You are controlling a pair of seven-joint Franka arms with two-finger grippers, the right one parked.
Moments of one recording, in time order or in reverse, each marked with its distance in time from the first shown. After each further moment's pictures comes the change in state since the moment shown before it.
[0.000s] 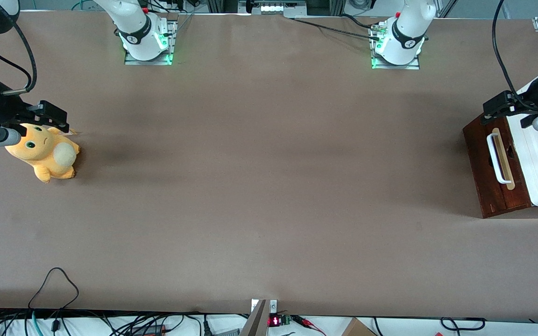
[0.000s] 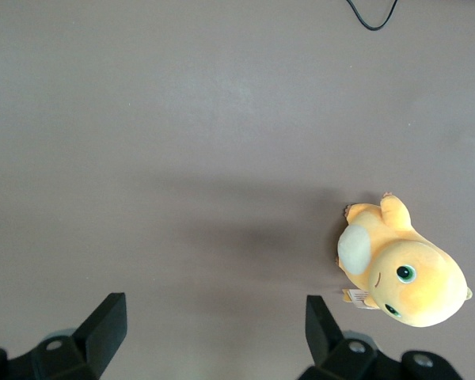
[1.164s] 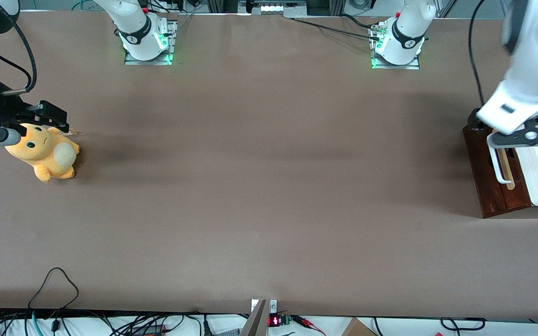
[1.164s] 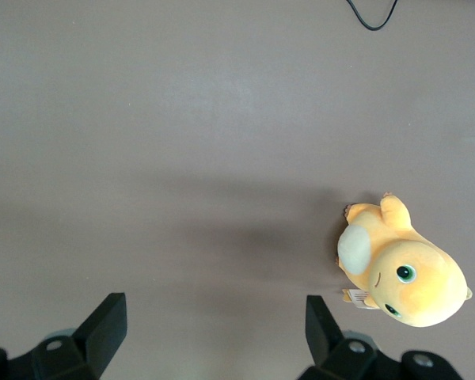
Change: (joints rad) arm -0.011 0.079 -0.228 -0.062 0.598 -0.032 -0.336
